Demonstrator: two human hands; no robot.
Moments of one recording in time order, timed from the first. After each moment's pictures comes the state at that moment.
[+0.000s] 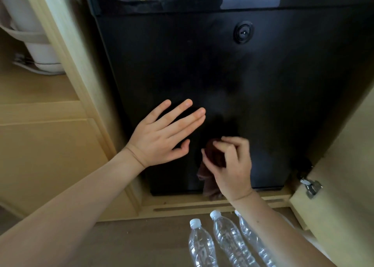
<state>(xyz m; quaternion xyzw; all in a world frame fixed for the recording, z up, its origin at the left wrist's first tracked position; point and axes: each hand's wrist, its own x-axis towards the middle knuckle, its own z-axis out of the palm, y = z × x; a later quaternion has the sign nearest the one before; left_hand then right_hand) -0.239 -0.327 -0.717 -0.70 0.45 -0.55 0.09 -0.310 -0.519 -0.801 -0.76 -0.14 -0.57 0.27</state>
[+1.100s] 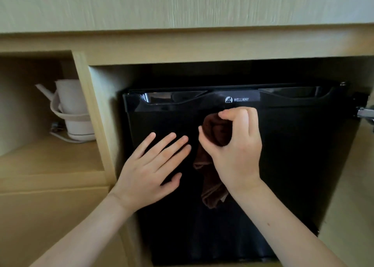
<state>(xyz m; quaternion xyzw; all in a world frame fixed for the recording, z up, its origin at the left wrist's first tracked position) -0.250 -0.302 -0.641 -0.74 0.40 -0.54 0.03 -0.296 -0.503 -0.604 -0.68 -0.15 -0.67 0.26</state>
